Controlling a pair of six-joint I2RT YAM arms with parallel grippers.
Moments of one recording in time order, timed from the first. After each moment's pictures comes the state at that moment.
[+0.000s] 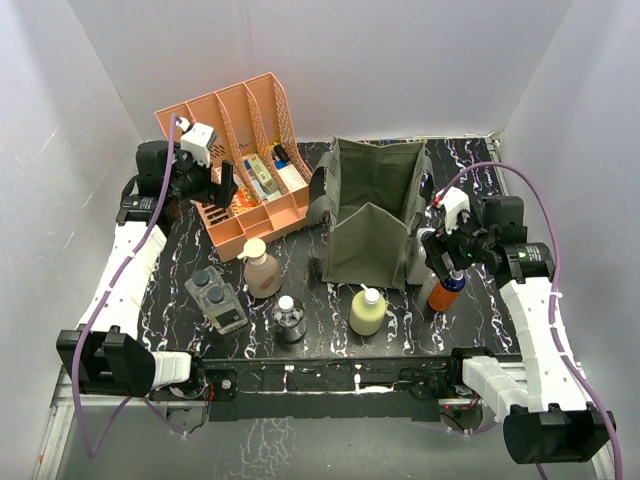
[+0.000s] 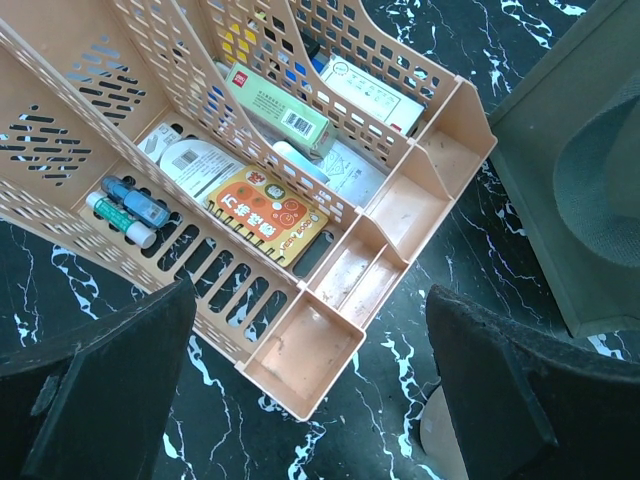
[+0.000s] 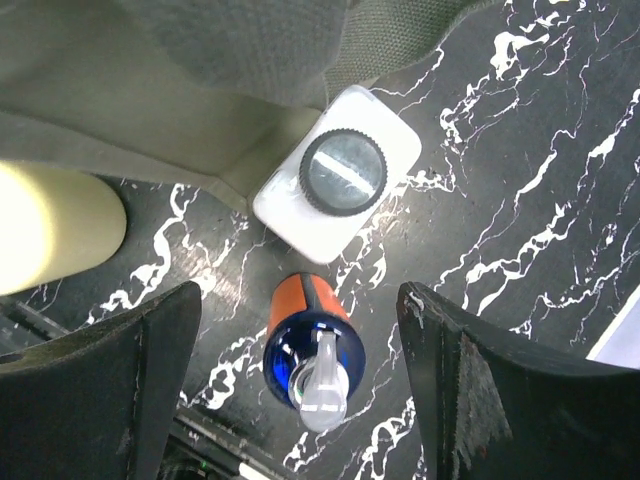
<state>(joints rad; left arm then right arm) -0.06 1.28 1.26 -0.46 0.33 0.19 0.01 0.92 1.06 -0.96 -0.38 -0.51</state>
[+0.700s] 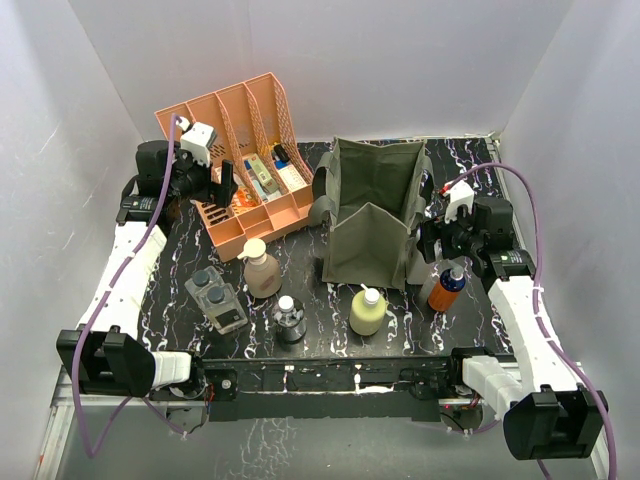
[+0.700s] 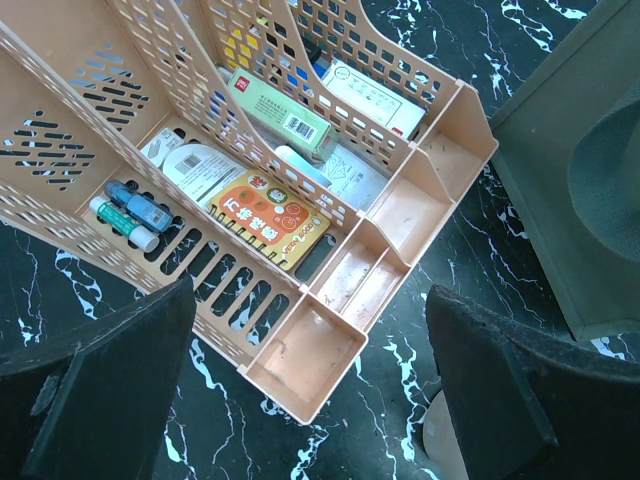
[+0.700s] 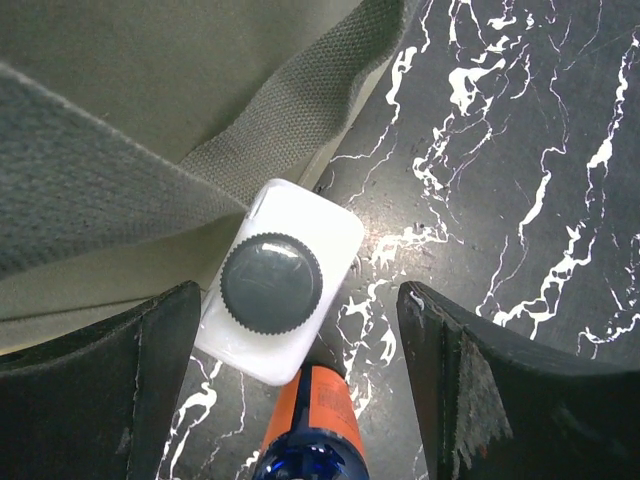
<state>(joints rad) -0.06 1.28 1.26 -0.44 0.33 0.19 0.01 0.94 0.84 -0.54 -0.31 -0.24</state>
